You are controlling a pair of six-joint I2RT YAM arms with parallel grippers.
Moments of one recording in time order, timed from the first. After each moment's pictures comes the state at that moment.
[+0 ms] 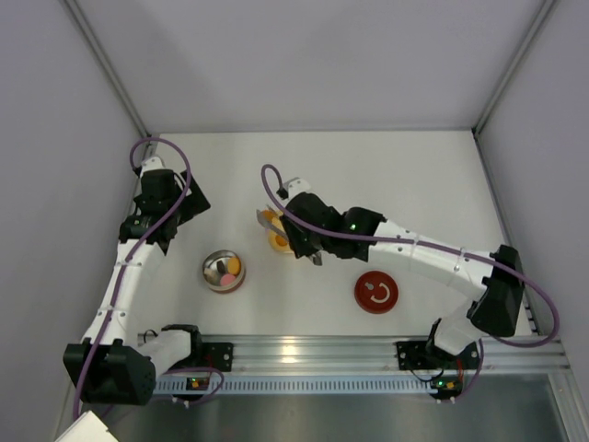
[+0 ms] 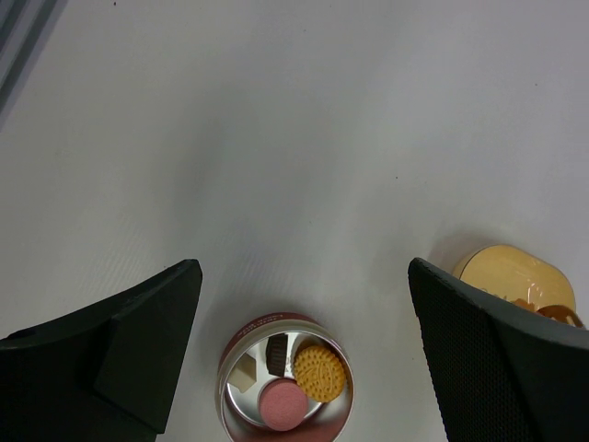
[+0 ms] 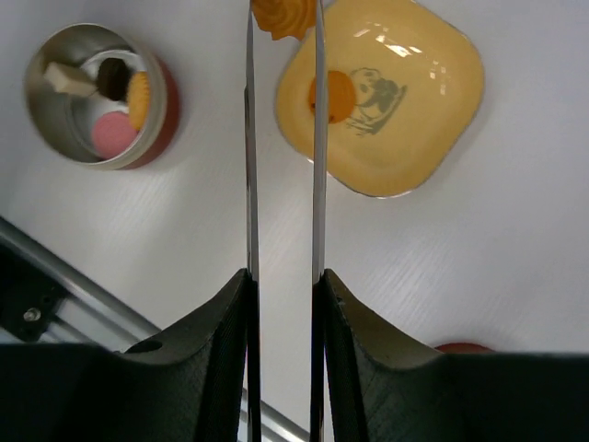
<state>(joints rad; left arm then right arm) -0.04 1.09 1.02 -0.58 -0.20 -0.47 1.06 1.54 1.41 -0.71 0.31 0.42</state>
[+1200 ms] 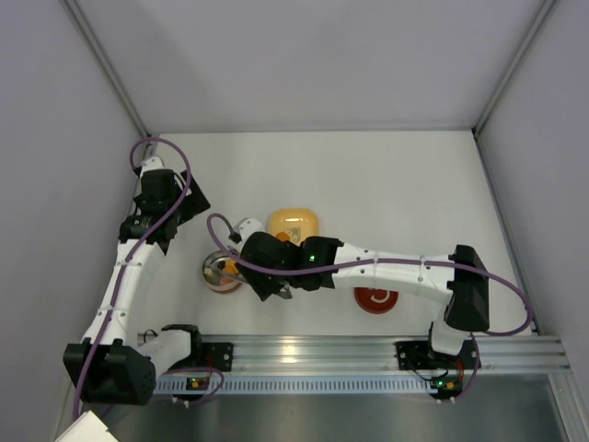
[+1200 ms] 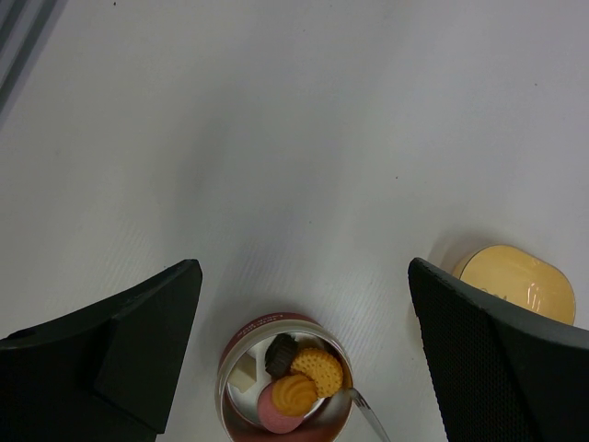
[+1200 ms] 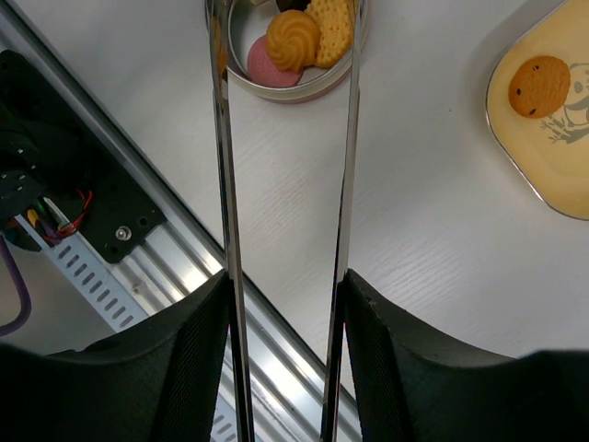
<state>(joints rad) -0.04 1.09 1.02 -0.58 -0.20 -0.47 1.33 1.71 1.55 -0.71 0.23 0.42</state>
